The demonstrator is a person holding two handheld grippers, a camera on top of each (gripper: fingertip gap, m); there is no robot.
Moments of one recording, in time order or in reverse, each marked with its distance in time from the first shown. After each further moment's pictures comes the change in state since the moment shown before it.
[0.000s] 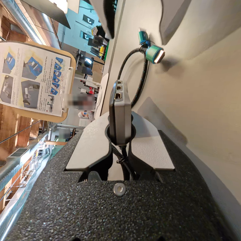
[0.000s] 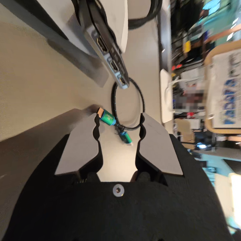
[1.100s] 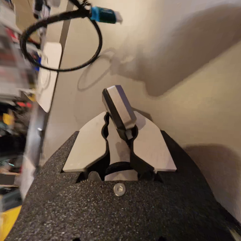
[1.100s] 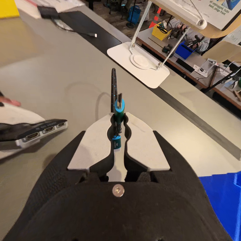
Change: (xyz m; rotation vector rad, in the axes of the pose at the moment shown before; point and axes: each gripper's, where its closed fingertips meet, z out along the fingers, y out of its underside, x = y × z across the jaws) left arm 0.025 -0.031 0.039 -0.280 0.388 -0.305; right arm 0.118 0.062 0.023 0.034 0.099 0.855
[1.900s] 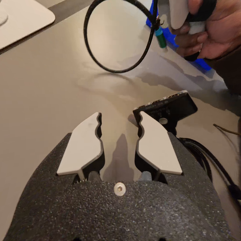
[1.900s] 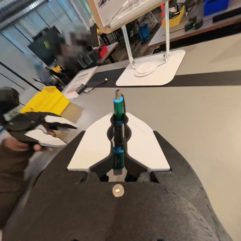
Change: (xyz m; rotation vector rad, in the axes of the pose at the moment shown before) left arm -0.077 0.035 -0.007 0.270 0.600 -0.657; right arm 0.033 -0.016 0.014 0.182 -0.231 0.725
